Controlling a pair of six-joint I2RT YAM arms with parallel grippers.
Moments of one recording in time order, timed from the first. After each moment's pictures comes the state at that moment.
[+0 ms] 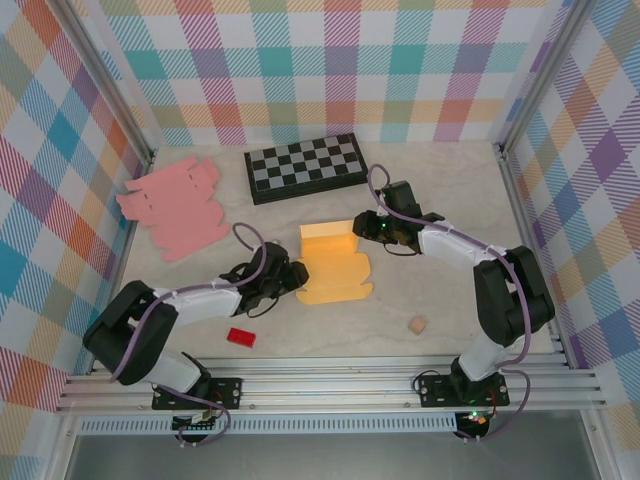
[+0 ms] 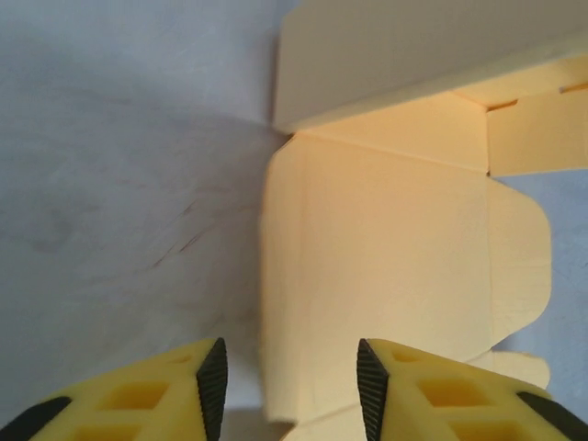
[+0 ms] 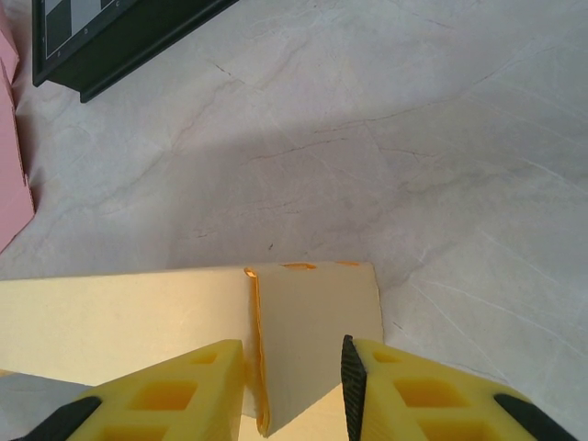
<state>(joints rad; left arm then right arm) -0.65 1.48 0.60 0.08 0.01 -0.95 0.43 1.66 1.06 -0.23 -0.24 0.58</state>
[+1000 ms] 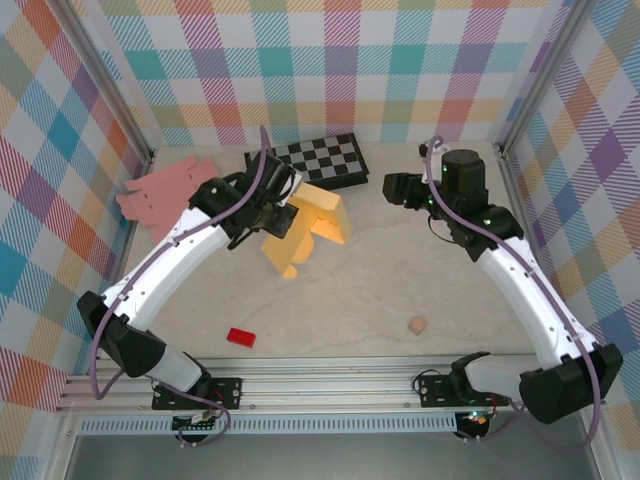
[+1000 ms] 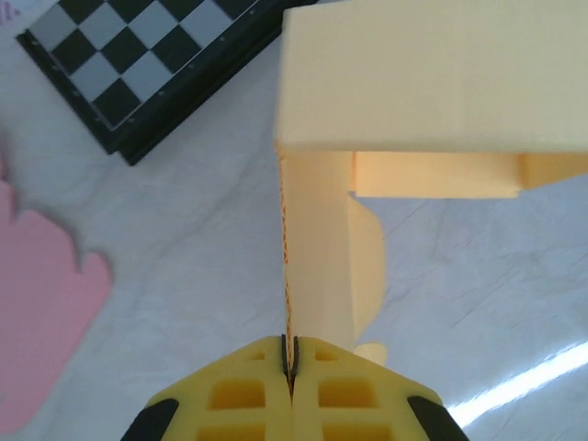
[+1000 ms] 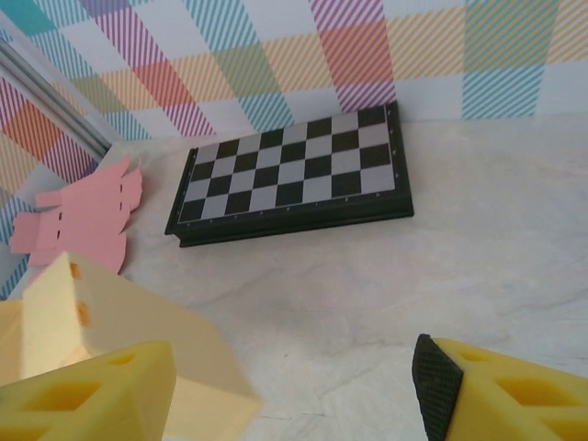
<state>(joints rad) -0.66 1.53 1.72 -1.18 -0.25 -0.05 0.37 1.19 1.27 -0.52 -0.10 0.30</state>
